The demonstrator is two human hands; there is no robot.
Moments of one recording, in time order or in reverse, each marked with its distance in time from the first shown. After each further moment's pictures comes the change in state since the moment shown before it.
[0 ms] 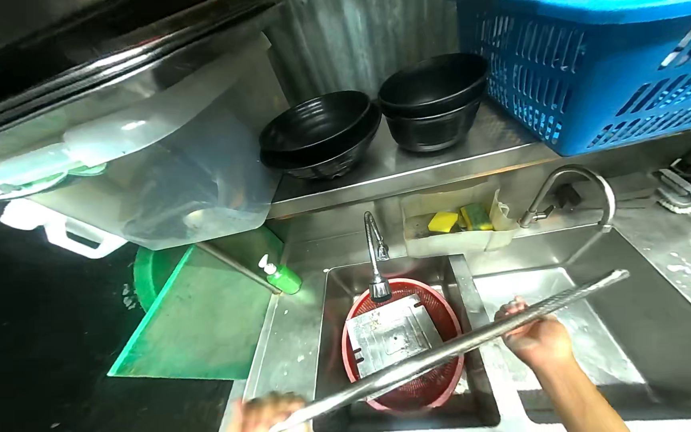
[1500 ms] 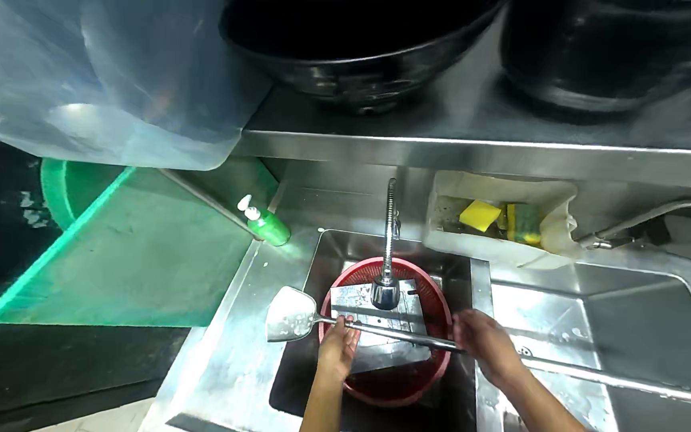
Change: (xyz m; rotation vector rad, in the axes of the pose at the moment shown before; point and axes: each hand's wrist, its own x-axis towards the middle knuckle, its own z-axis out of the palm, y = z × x) left_hand 0.143 -0.236 -0.143 0.298 0.705 -0.395; right_hand 0.085 0.063 0.013 -1.354 -0.212 0.175
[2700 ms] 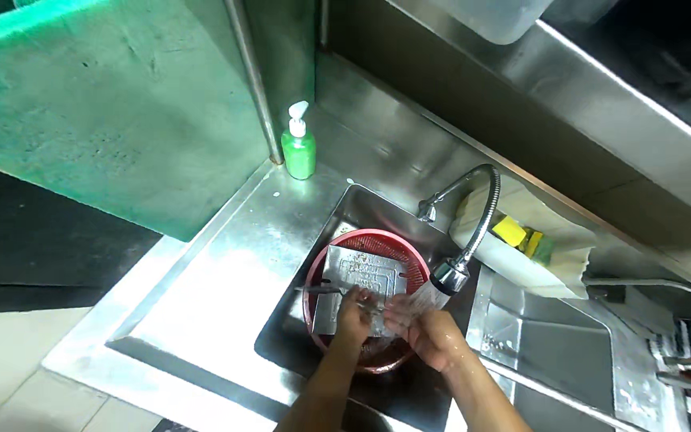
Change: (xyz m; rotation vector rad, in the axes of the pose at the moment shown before) left_hand 0.020 -0.037 -0.005 -0.307 -0.089 -0.218; right_hand -0.038 -0.002 0.184 0.045 -0.038 0.364
